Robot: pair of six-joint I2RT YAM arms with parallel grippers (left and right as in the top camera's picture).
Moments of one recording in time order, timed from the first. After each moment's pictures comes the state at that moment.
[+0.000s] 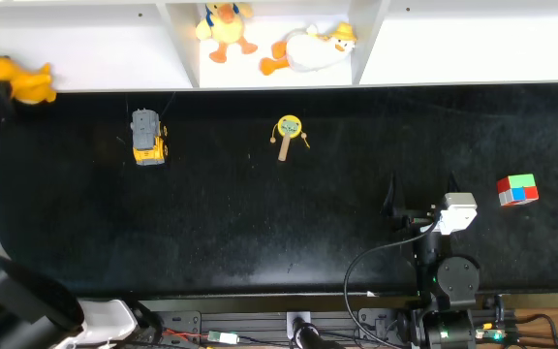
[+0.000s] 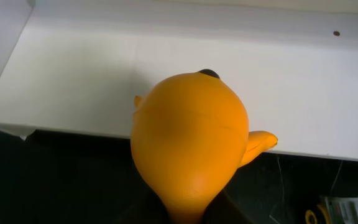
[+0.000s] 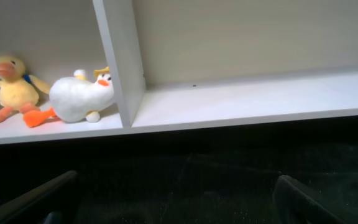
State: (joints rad) left arm 0.62 1.61 1.35 -0.49 0.41 0.35; right arm 0.09 0.01 0.02 -0.01 0.07 0.12
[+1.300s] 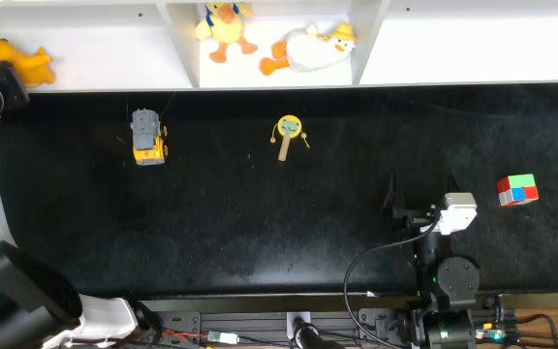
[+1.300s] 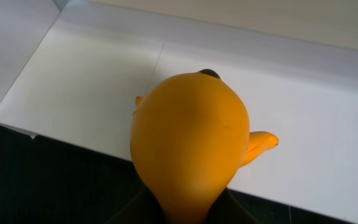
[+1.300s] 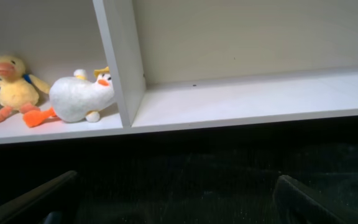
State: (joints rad) left arm 0.54 1.65 1.36 -0.37 0.23 0.16; right arm 0.09 0.01 0.02 -0.01 0.07 0.12
